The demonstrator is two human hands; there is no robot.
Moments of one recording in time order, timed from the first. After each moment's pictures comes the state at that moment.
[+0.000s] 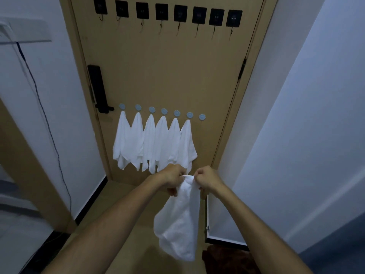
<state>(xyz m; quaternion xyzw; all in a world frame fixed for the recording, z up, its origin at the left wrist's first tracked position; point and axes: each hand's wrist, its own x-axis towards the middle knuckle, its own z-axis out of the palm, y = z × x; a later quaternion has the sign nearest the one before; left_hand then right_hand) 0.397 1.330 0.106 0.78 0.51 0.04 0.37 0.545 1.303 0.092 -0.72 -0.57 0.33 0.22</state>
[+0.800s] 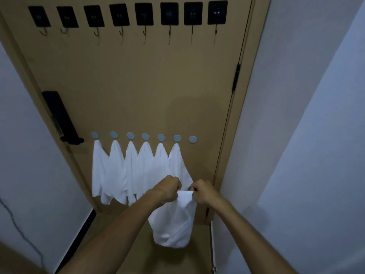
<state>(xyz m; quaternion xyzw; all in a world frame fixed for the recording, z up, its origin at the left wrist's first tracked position) 0.512 1.572 0.074 0.83 0.53 -0.03 0.20 0.652 1.530 0.072 -0.70 -0.64 0.29 0.11</state>
